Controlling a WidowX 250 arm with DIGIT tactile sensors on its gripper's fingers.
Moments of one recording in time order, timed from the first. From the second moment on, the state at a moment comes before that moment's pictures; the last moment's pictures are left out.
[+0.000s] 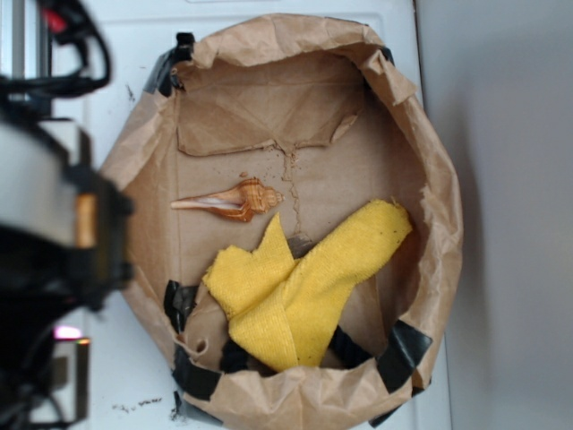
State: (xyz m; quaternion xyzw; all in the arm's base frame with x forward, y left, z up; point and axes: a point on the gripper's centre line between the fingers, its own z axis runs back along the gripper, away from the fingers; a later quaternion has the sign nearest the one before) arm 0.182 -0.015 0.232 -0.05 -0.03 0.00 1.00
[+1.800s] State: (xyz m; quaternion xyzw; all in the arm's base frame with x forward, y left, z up) arm 0.269 0.037 0.109 0.00 -0.05 -0.13 0.99
